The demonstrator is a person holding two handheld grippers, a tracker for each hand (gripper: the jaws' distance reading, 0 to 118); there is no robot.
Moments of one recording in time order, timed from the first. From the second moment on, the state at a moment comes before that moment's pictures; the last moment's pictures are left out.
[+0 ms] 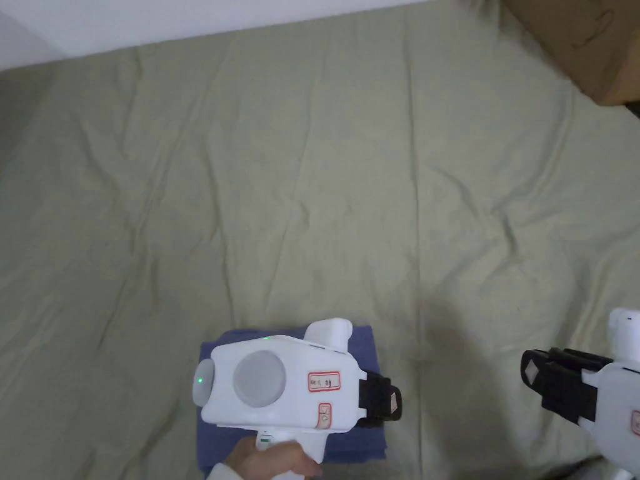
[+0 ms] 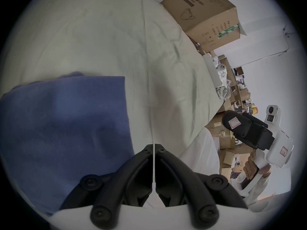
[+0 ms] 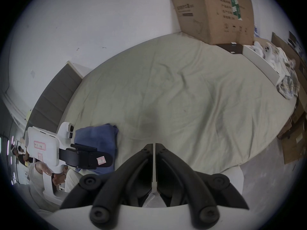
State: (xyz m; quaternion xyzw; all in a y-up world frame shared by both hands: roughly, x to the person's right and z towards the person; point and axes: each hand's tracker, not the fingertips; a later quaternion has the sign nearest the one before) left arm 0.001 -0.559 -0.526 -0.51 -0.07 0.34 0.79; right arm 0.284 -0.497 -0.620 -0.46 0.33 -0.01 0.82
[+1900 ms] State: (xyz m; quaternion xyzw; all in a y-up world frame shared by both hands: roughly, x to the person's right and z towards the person) left arm -0.452 -0.509 -0.267 -0.55 0.47 0.06 0.69; right arm 0.124 -0.540 -0.600 -0.50 0.40 0.12 0.76
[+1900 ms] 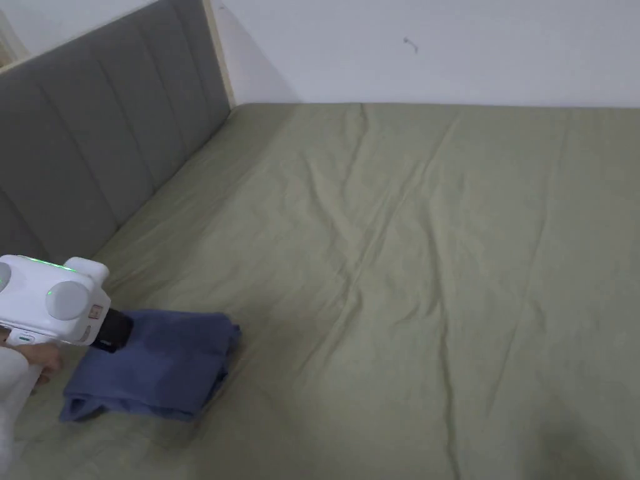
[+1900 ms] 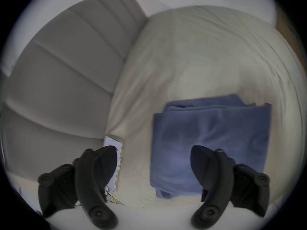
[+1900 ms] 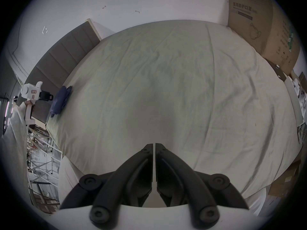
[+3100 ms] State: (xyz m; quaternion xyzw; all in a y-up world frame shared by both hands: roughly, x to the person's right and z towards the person) left arm 0.005 -0.344 -0.333 -0.14 0.39 0.03 0.91; right arm 0.198 -0.353 -0.508 -0.11 0.38 0.06 0.91
